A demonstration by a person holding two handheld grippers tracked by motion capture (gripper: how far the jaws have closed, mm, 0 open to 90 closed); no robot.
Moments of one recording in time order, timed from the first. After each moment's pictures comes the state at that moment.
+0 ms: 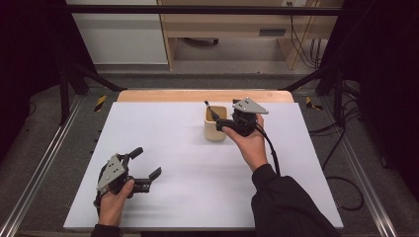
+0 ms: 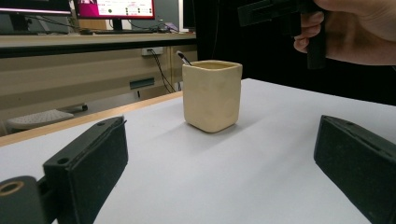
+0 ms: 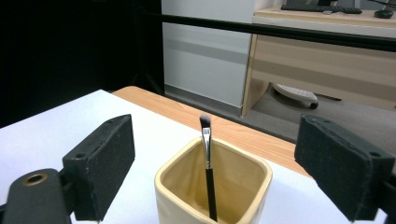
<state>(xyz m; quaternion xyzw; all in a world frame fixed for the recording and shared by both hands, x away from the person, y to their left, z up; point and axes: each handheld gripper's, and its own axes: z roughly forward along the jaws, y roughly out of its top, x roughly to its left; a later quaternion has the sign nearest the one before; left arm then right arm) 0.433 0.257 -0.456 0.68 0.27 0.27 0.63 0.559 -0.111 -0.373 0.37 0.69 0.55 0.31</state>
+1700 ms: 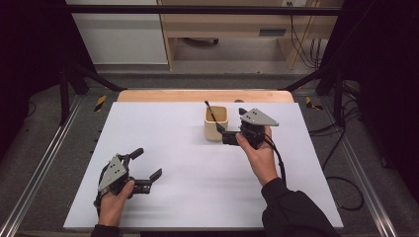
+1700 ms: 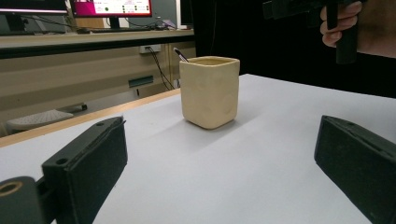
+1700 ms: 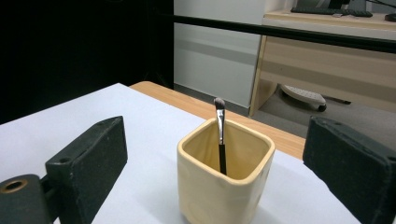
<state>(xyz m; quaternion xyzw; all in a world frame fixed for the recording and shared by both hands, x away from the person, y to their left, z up) 0.431 0.256 -0.456 0.69 0.26 0.27 0.62 0.522 -0.128 -0.374 0.35 0.70 0.56 0.29</state>
